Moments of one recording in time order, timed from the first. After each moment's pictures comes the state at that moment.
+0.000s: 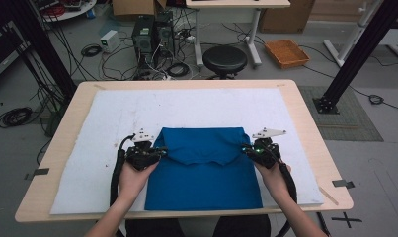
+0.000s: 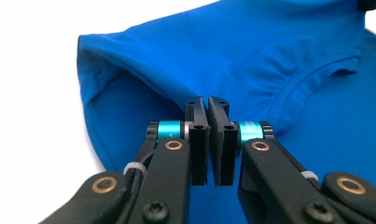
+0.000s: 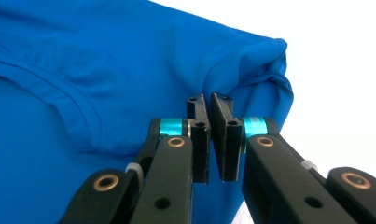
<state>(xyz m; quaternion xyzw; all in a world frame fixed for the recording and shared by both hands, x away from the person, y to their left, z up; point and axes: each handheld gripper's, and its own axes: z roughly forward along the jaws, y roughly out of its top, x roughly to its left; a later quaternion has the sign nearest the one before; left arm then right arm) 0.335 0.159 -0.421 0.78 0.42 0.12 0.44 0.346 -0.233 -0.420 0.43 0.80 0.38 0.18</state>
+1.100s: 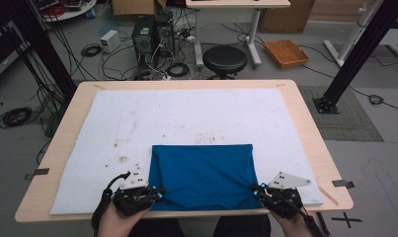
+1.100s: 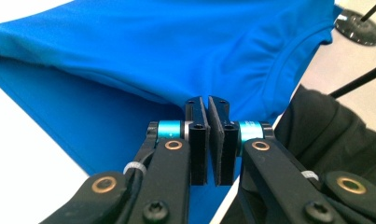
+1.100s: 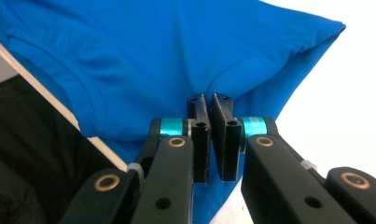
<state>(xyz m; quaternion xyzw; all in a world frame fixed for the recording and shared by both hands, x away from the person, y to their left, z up) 0.221 0.163 -0.418 0.84 0.34 0.08 0.42 0.213 -0.254 -0.416 0.38 0.83 0.38 0.16</state>
